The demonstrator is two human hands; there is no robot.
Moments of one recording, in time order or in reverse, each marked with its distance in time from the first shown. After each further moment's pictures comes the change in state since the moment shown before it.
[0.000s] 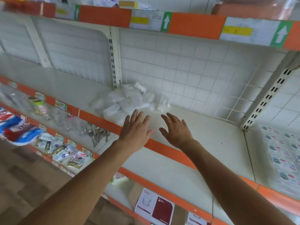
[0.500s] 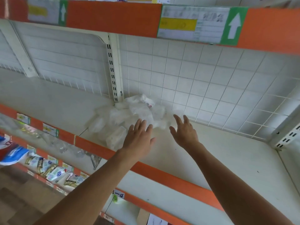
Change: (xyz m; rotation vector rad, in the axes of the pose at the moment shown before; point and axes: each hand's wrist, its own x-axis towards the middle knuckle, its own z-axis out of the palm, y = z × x) left_hand 0.119 -0.090 0.043 0.011 -0.048 0.081; right_hand 0.149 0.003 0.041 0.128 0.022 0.342
